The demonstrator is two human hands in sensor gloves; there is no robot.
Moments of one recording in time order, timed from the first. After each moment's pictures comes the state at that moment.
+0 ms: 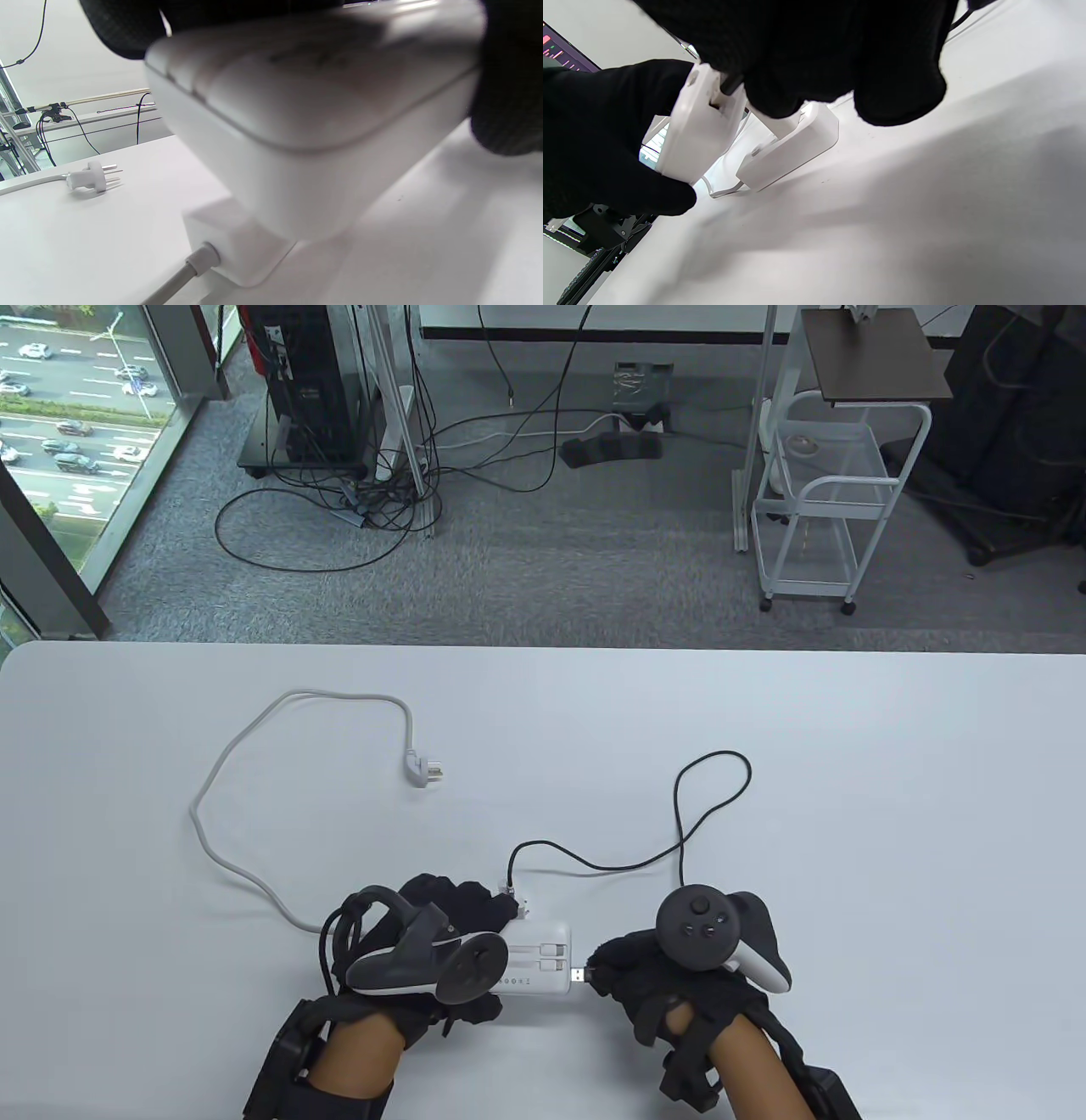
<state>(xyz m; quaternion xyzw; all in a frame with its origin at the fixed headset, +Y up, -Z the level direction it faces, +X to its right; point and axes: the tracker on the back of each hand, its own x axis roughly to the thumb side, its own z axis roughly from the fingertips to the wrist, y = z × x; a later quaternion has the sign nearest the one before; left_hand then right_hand) -0.124 -0.676 -0.256 -0.02 -0.34 -0.08 0.94 0.116 -0.706 -0.258 0.22 0.17 0.90 0.34</state>
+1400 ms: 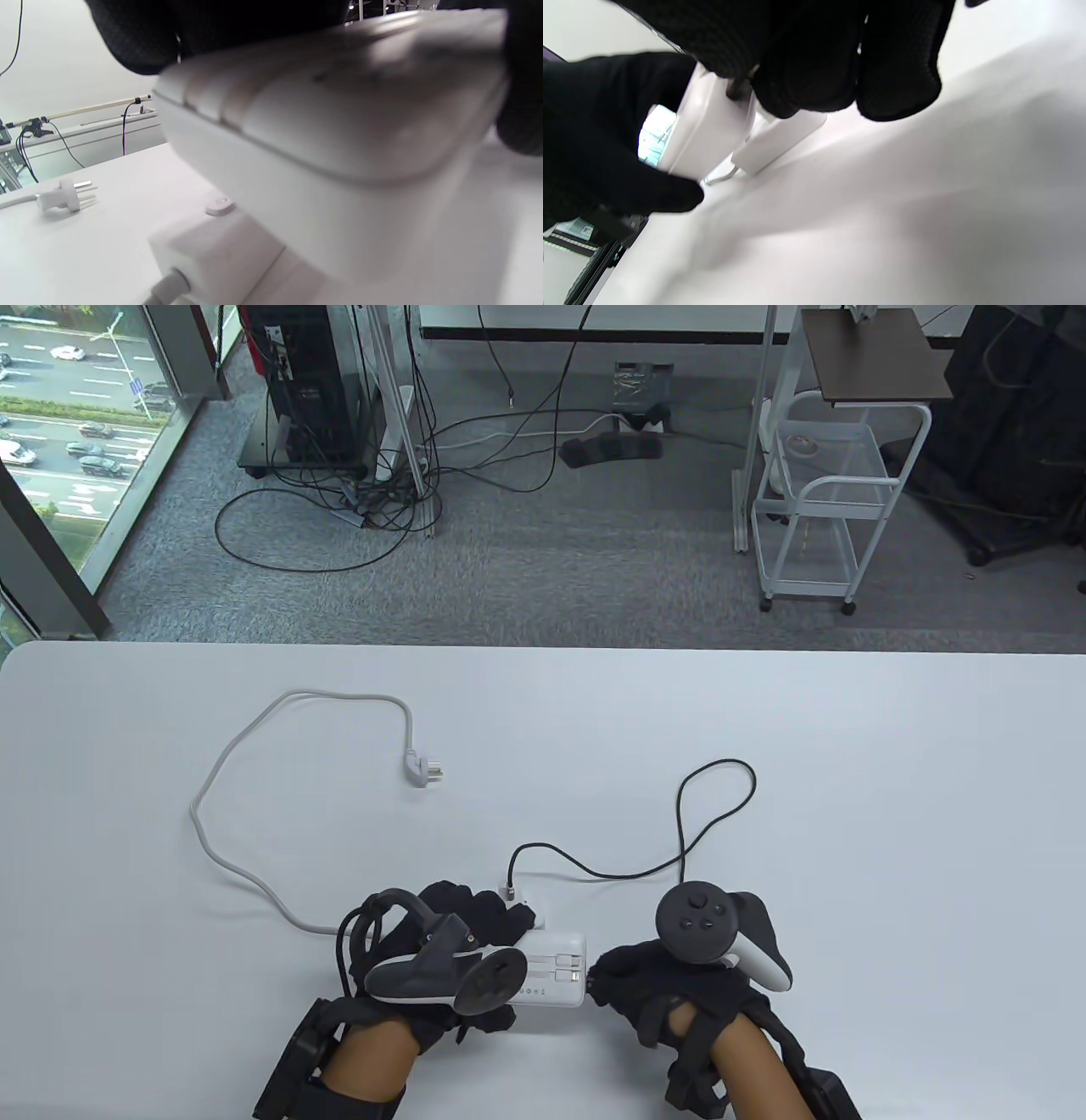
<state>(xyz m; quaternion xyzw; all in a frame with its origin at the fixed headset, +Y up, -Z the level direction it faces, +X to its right) -0.105 -0.677 -0.251 -0.02 -0.35 -0.09 0.93 0.125 -0.702 -0.257 0.19 0.21 0.89 0.35</state>
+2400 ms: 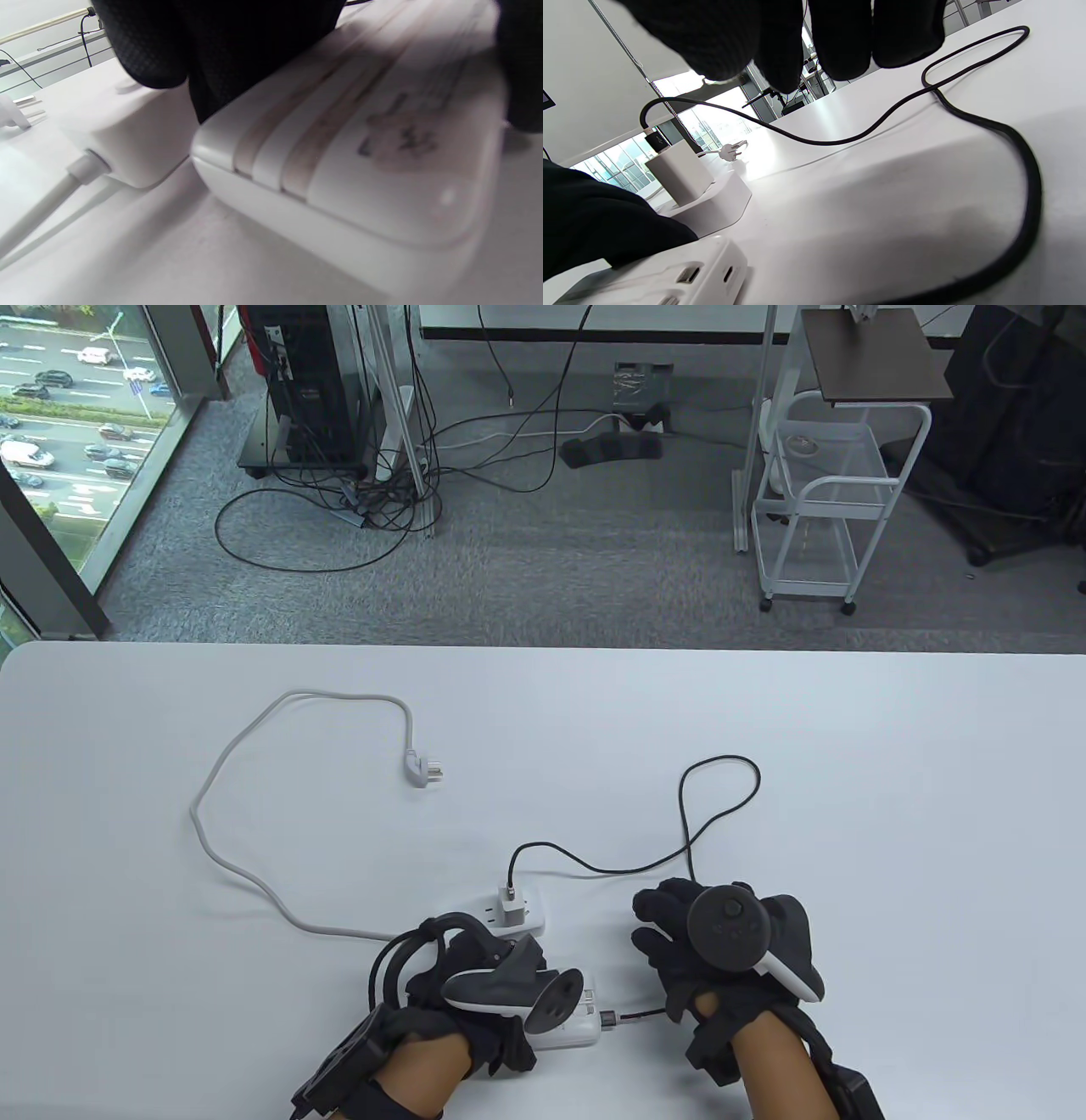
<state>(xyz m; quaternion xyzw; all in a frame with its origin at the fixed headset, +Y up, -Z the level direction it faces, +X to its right) -0.065 -0.728 -0.245 -0.16 -0.35 -0.19 0.90 0.151 -0.692 -0.261 0.15 0.05 0.96 0.25</state>
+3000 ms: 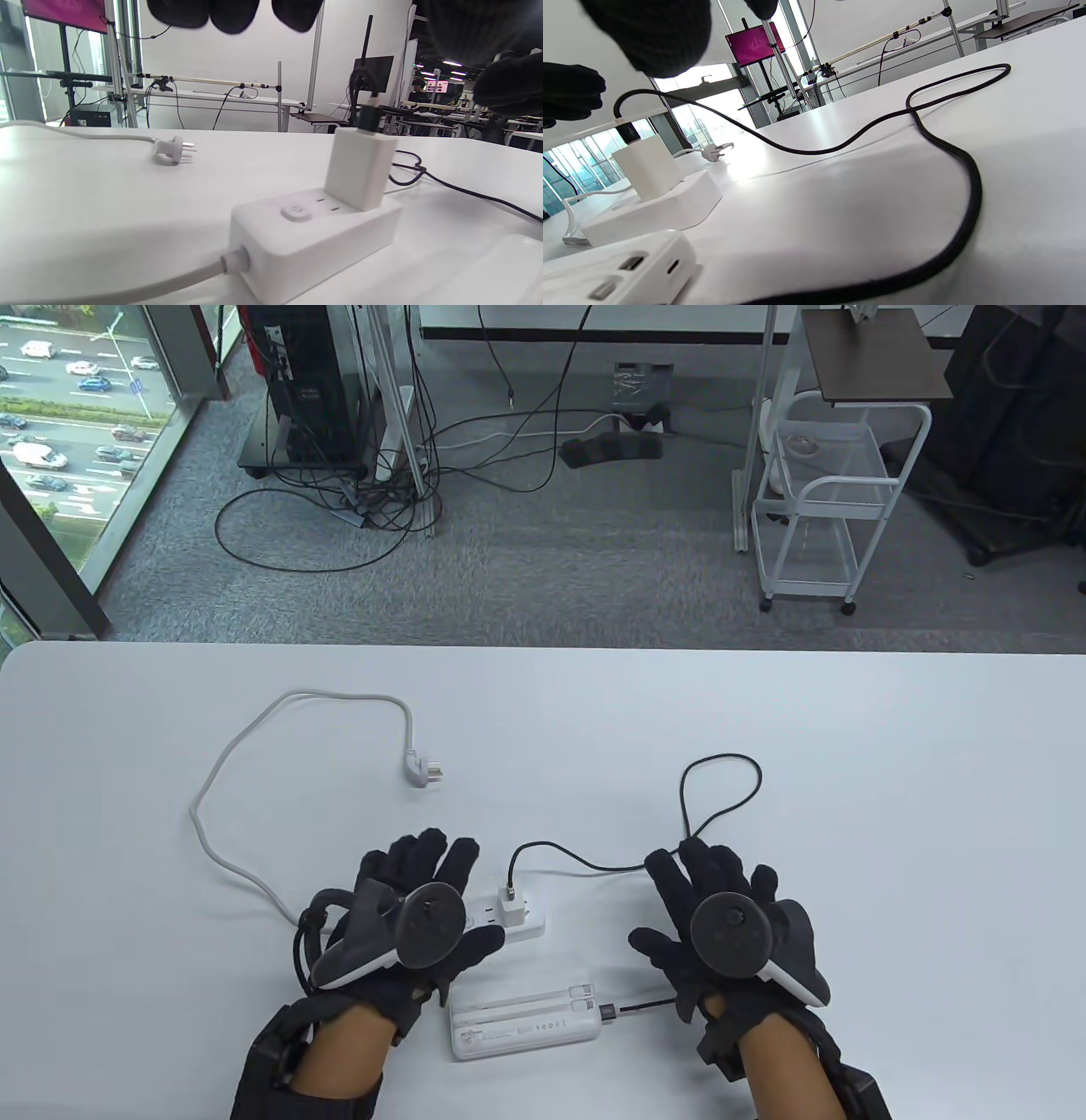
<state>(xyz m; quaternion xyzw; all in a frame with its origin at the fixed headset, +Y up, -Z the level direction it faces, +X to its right) -0.166 -0.669 -0.273 -0.04 -0.18 0.05 0.98 0.156 -0.694 -0.261 0.15 0.02 0.97 0.18</state>
